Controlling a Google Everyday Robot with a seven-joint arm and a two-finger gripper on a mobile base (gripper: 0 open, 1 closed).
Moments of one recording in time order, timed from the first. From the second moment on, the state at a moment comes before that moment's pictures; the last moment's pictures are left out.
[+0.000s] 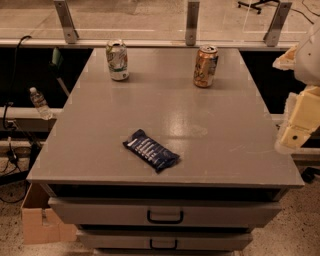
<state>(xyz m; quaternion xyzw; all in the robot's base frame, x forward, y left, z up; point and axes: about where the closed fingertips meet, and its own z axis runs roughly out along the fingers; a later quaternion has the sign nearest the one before) 0.438 -0.217 0.976 -0.60 0.78 -0.03 0.16</state>
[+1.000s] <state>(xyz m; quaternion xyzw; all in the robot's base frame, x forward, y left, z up) 0.519 -0.233 0.944 -0.57 0.79 0.01 0.22</state>
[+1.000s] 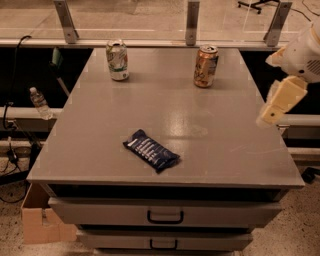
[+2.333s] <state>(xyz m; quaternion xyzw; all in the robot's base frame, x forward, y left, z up) 0.735 -0.190 0.891 -0.47 0.77 0.19 0.39</state>
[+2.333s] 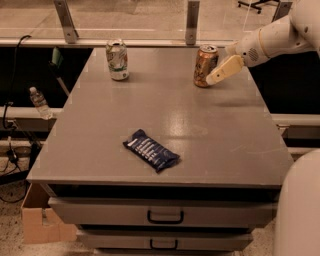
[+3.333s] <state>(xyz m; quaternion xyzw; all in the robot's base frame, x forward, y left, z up) 0.744 -0.149 0.891 -0.44 0.74 0.29 0.41</state>
